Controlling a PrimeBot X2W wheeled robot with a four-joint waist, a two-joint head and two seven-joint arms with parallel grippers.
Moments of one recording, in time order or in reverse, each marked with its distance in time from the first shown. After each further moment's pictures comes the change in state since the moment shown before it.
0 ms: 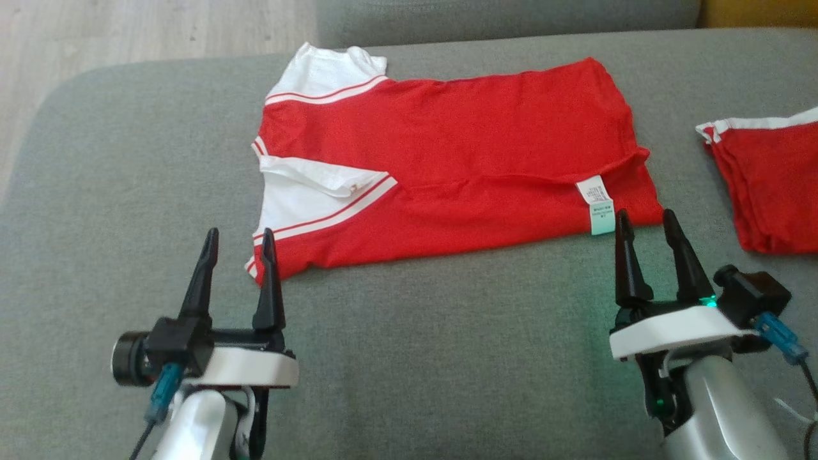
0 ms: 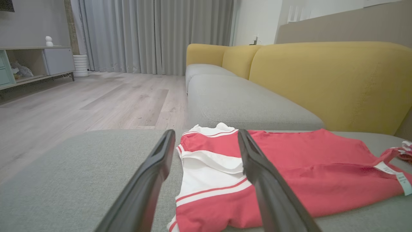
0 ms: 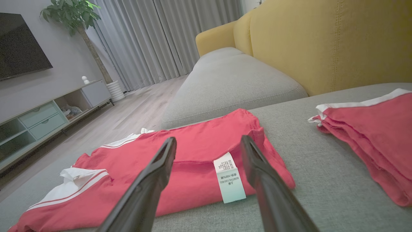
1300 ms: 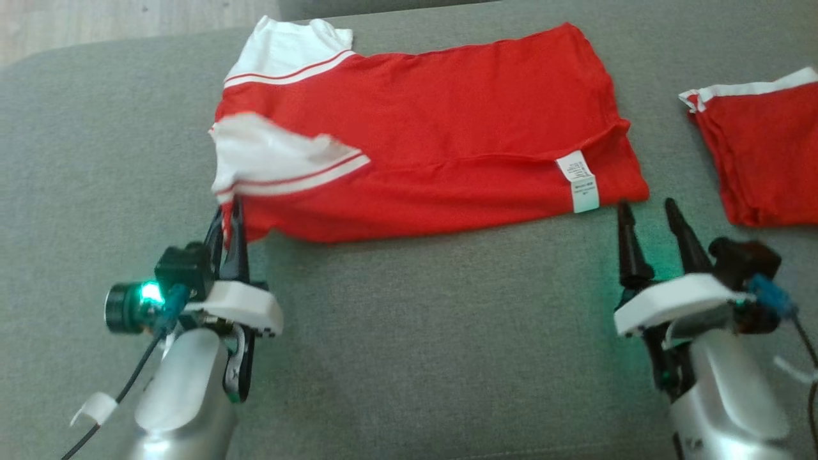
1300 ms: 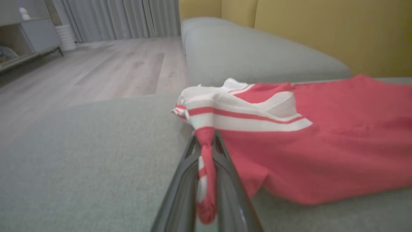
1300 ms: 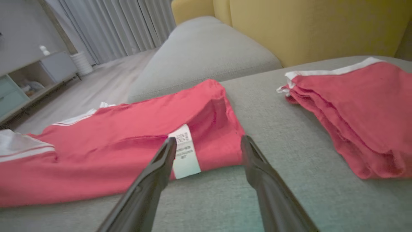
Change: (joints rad) left arm -0.275 -0.005 -0.004 0.427 0.021 -0.002 0.014; right arm -0.099 0.006 -0.054 0.129 -0.068 0.000 0.068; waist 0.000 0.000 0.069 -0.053
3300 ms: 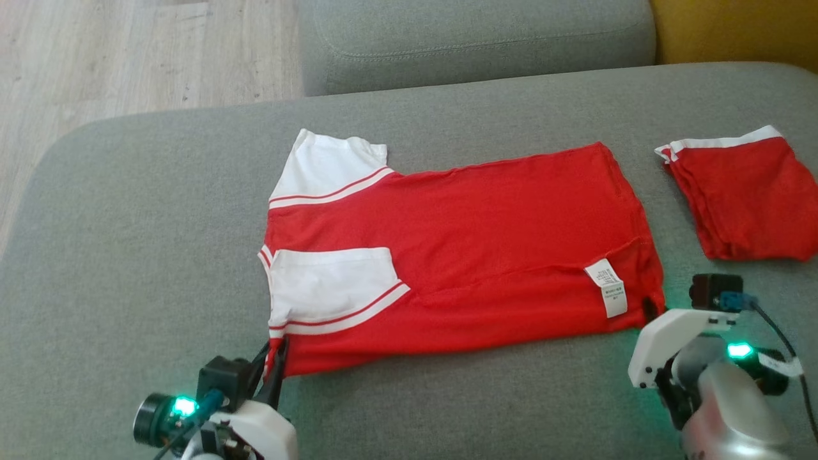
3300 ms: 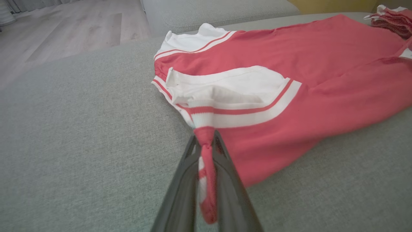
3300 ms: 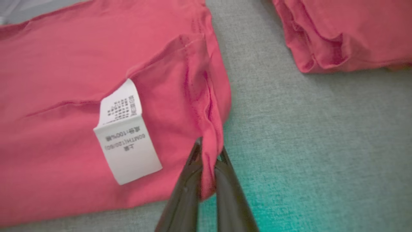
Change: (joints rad) left arm 0.364 0.096 -0.112 -0.289 0.006 -0.077 0.264; right arm -0.083 0.003 -0.212 0.391 -0.273 0.000 0.295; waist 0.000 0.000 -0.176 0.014
